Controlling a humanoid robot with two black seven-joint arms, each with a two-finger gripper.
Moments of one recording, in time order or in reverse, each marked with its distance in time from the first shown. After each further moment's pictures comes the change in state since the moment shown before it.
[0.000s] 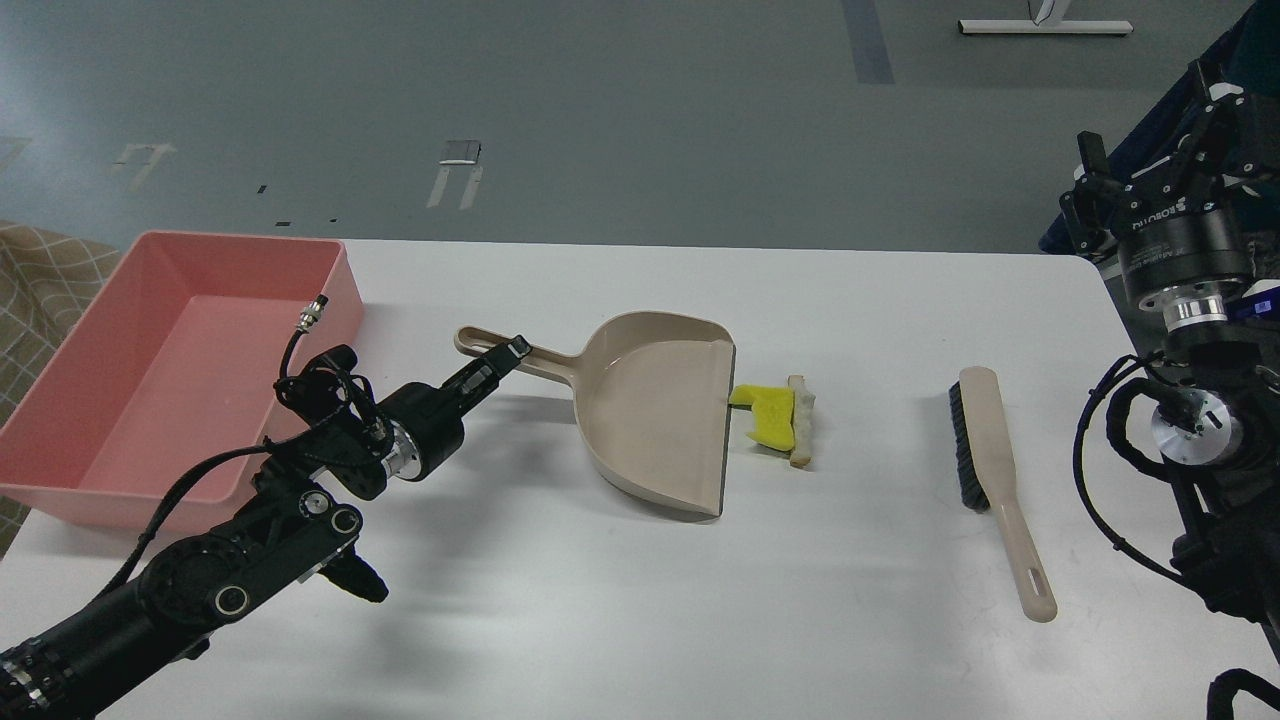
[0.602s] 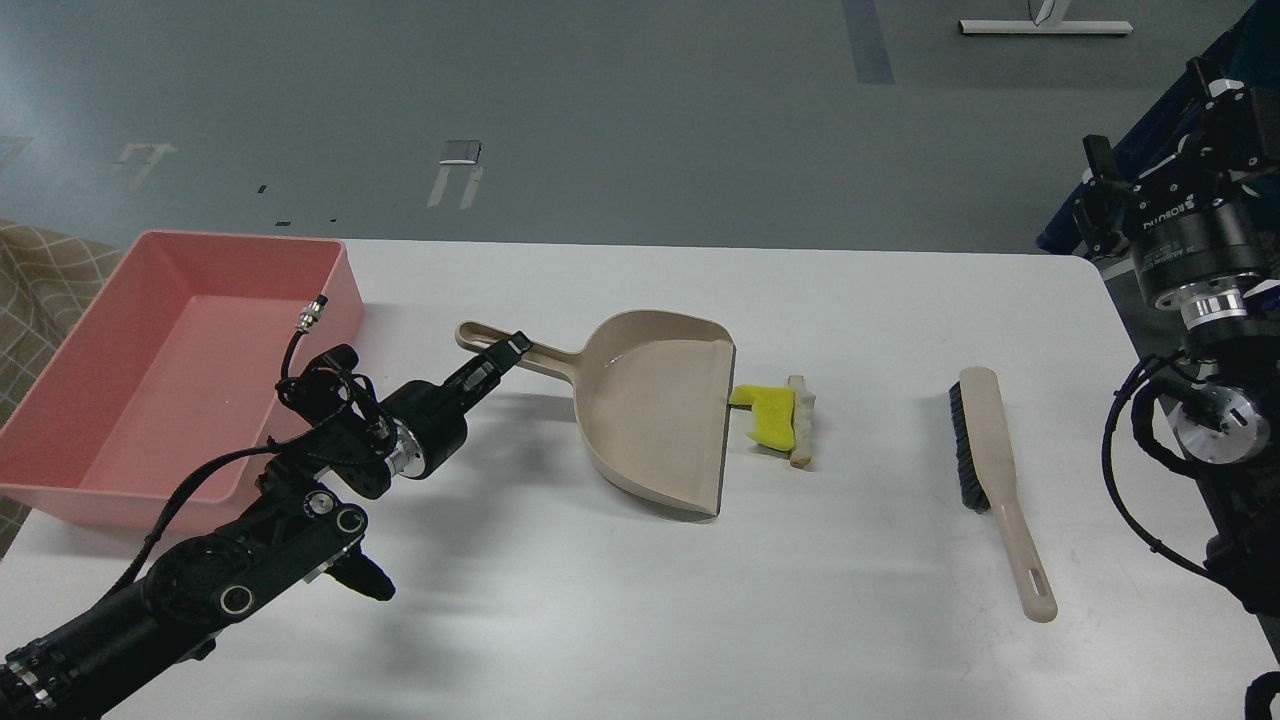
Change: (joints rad) left arm -0.002 -0.010 -0.003 -0.005 -0.009 0.016 -0.006; right arm 0.013 -0.094 -0.087 0.015 -0.016 -0.001 -0.028
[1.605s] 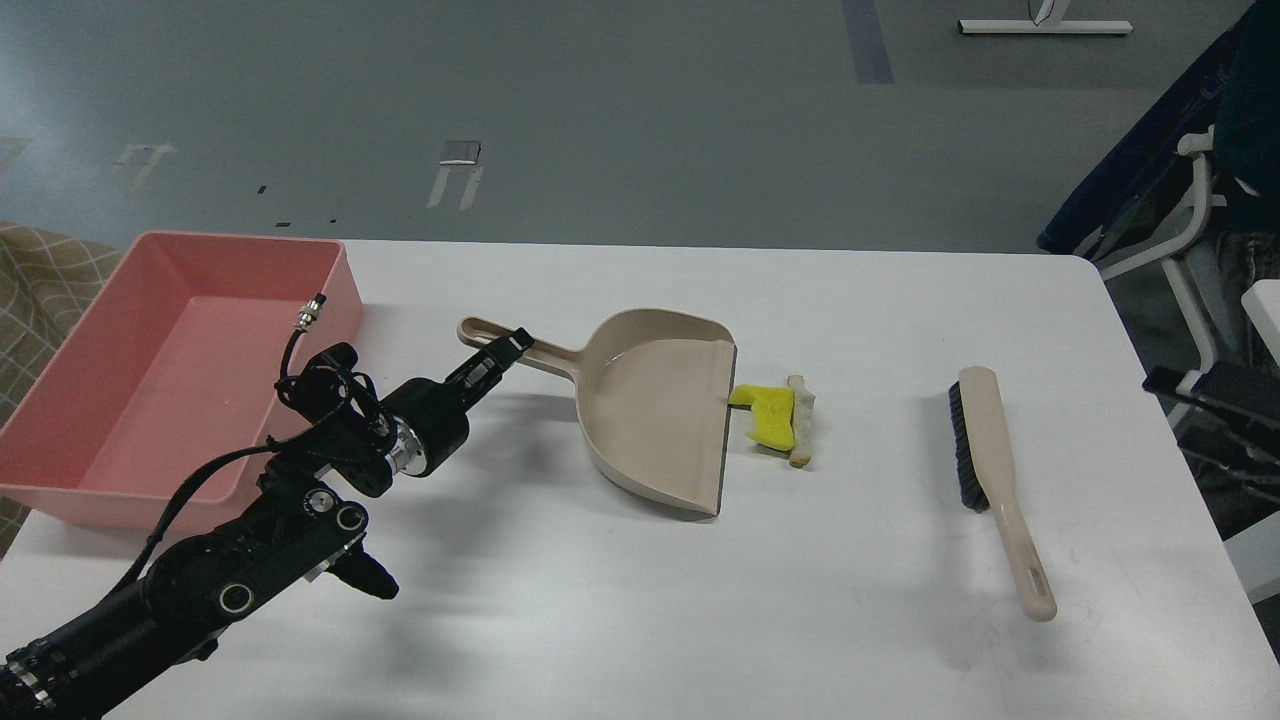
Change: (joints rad) left arm 0.003 -0.002 -0.003 -0.008 -0.015 0.001 -0.001; right arm 0.012 -0.978 -0.924 0.569 -0.124 0.009 -0.029
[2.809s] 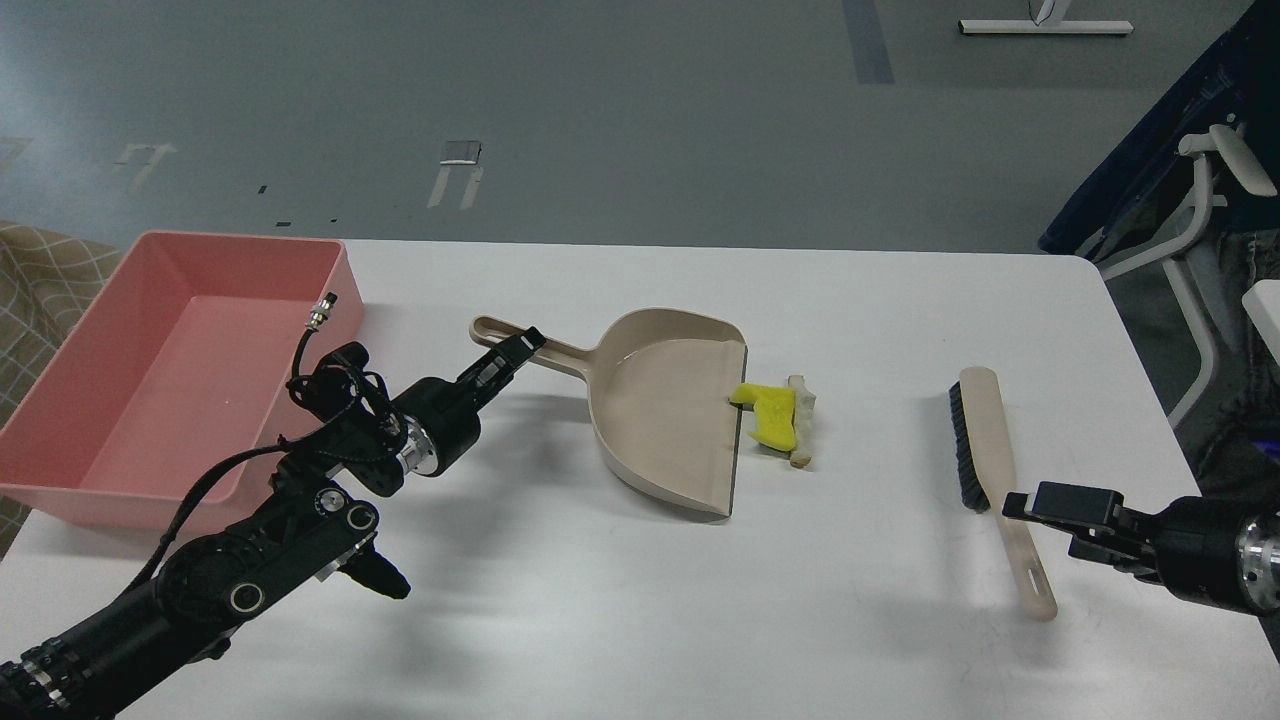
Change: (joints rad) left arm -0.003 -0.025 -0.002 0.000 -0.001 0.000 0.000; right arm 0.044 0.186 -0.057 0.098 -0.146 0.057 -0.351
